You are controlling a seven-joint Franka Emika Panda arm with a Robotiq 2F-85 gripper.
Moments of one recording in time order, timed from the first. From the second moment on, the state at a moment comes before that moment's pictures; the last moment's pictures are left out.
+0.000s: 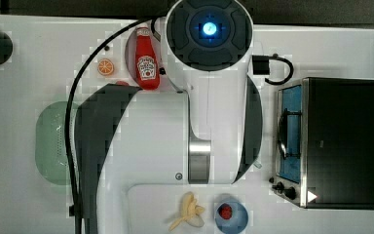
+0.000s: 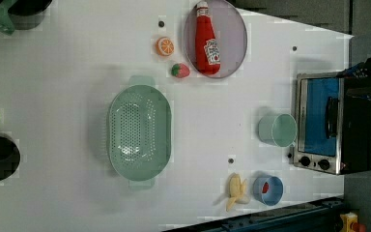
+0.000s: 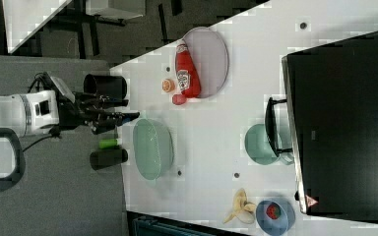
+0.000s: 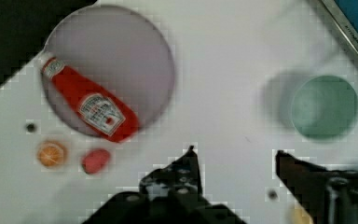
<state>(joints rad) 0.01 0.01 -0.01 -1.77 -0.01 0.20 -0.03</state>
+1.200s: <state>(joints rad) 0.01 -0.12 0.43 -2.01 0.01 0.34 0.55</state>
